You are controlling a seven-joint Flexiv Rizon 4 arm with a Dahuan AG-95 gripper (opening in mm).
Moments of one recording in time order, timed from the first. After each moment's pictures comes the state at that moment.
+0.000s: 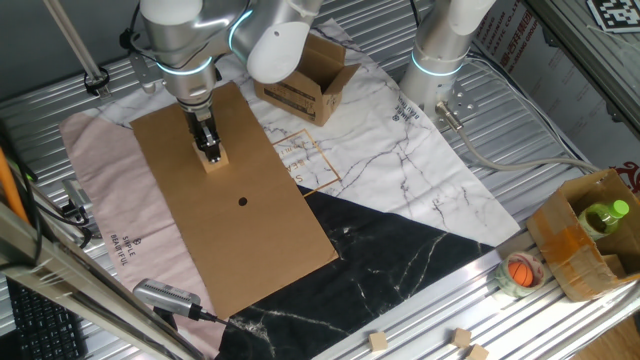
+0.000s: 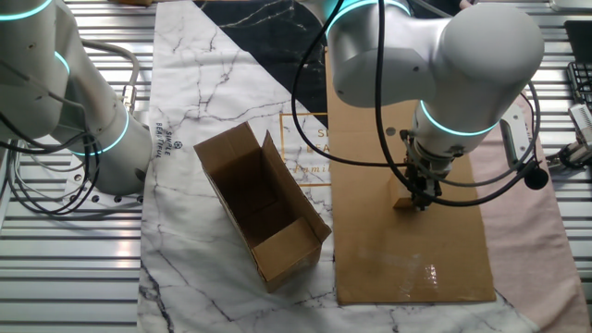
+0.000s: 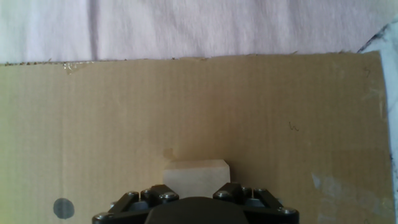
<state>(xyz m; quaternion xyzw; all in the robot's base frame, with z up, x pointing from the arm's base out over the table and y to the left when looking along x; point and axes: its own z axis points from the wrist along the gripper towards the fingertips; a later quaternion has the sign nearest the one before) 0.583 -0.073 0.052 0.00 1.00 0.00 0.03</state>
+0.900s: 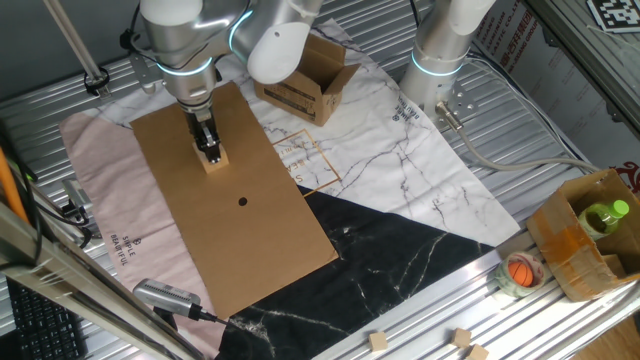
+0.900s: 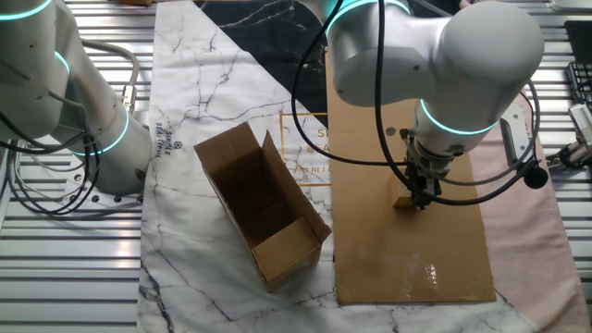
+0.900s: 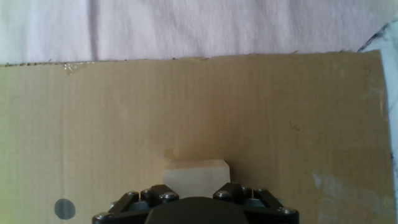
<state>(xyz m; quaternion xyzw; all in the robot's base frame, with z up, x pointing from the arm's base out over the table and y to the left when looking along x) 0.584 -0.071 0.052 0.00 1.00 0.00 0.03</state>
